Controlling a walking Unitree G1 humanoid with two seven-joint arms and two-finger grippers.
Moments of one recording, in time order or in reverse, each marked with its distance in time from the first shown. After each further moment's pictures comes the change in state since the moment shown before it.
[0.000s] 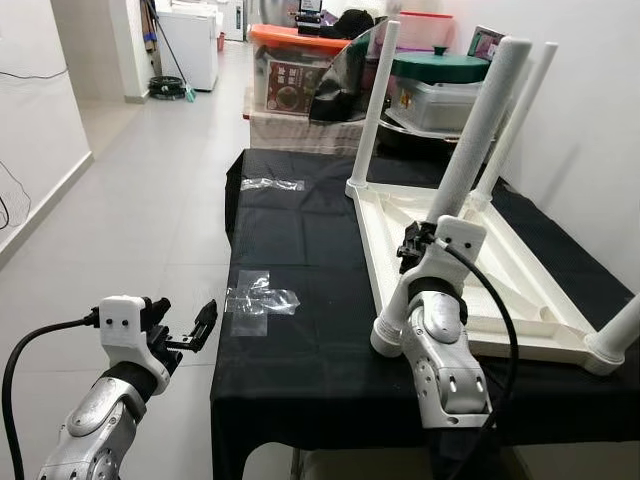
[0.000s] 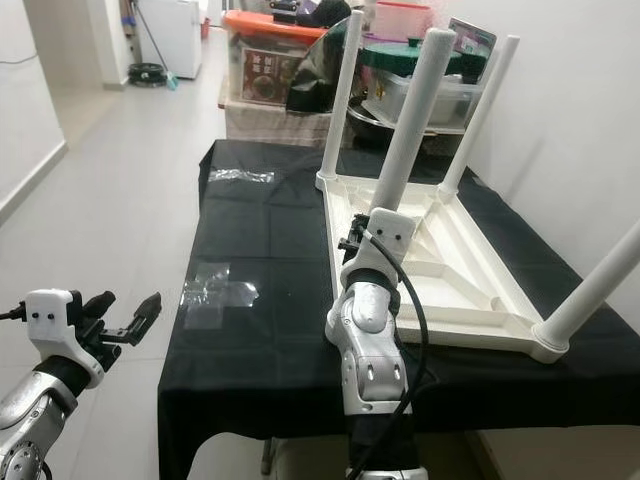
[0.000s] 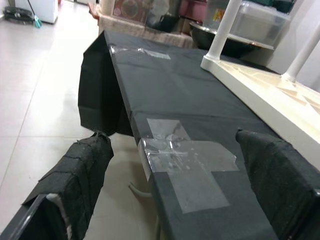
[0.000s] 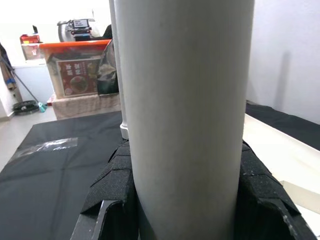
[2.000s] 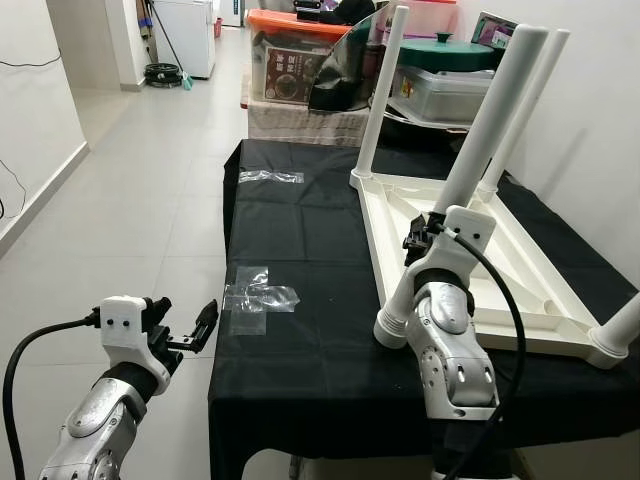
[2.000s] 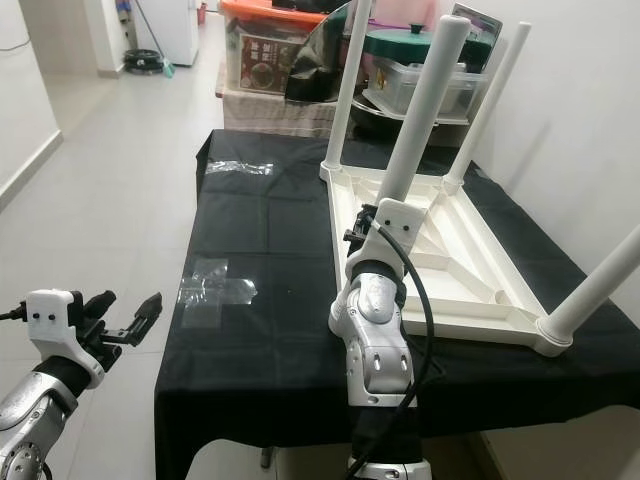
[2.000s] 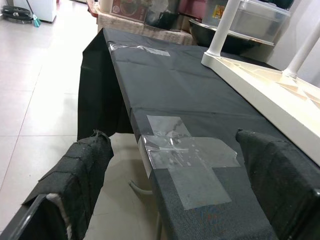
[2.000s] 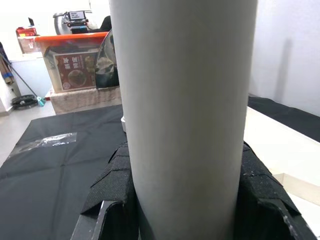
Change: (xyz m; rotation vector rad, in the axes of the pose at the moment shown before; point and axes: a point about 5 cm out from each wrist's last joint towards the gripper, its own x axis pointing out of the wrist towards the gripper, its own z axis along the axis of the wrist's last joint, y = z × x) left arm 0.000 -0.002 0.000 0.013 -0.004 -0.010; right arm 0.001 0.001 0.006 0.023 0.036 -0.001
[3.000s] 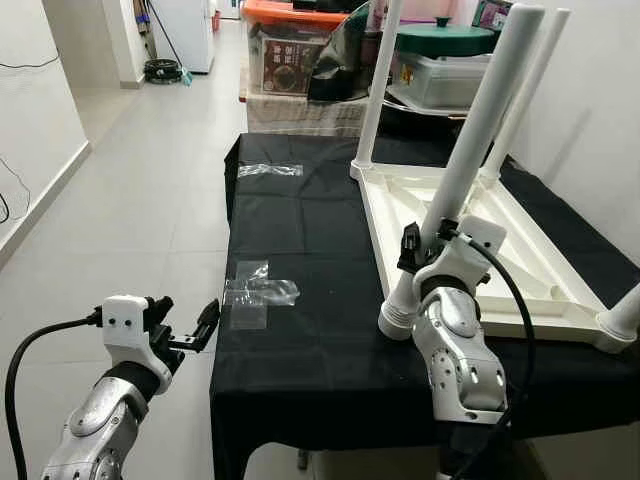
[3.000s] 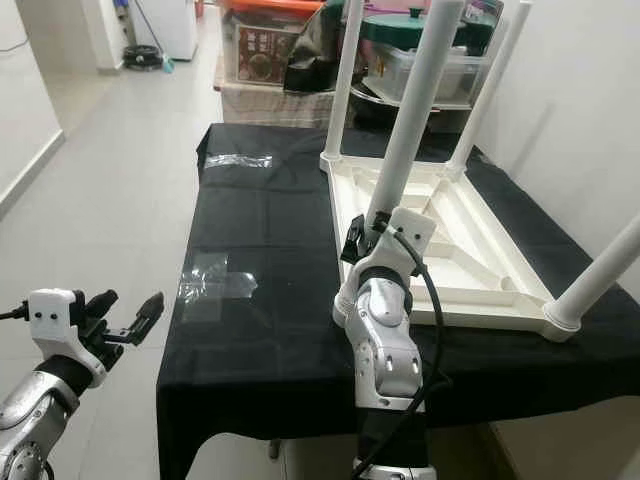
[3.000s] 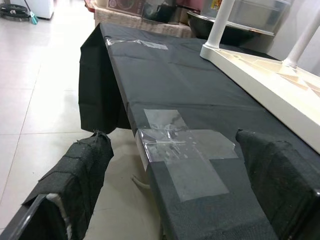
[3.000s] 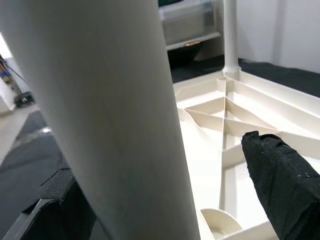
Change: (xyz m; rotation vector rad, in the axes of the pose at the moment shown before) left arm 0.001 0.000 0.001 0.001 -0.003 -0.003; right arm -0.001 -0.008 0.001 0.089 0.029 -0.010
